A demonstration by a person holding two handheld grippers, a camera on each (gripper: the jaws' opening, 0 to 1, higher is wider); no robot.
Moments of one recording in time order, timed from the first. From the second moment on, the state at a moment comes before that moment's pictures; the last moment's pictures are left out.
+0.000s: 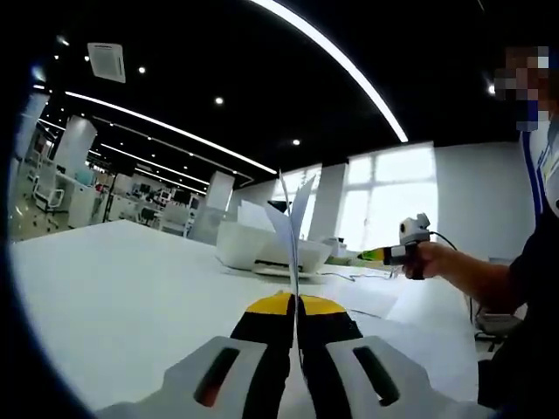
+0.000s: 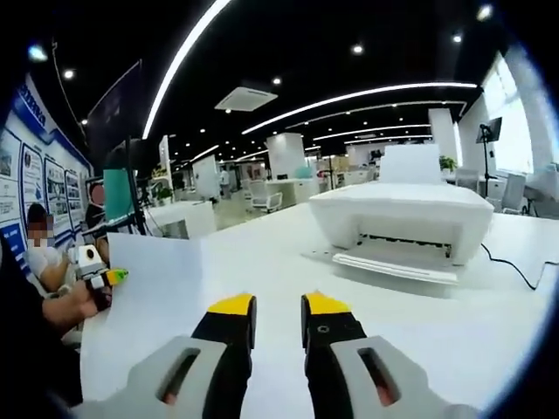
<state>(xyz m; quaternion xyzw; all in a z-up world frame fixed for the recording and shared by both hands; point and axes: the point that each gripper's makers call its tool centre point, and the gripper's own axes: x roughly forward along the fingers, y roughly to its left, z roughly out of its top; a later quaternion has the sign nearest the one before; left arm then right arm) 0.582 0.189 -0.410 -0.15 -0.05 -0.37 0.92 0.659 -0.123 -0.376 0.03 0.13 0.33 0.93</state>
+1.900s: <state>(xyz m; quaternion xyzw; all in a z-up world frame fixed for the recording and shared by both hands) 0.584 0.191 -0.413 -0.14 -0.04 -0.37 0.92 0.710 -0.283 -0.432 -0.01 0.17 0.16 0.97</state>
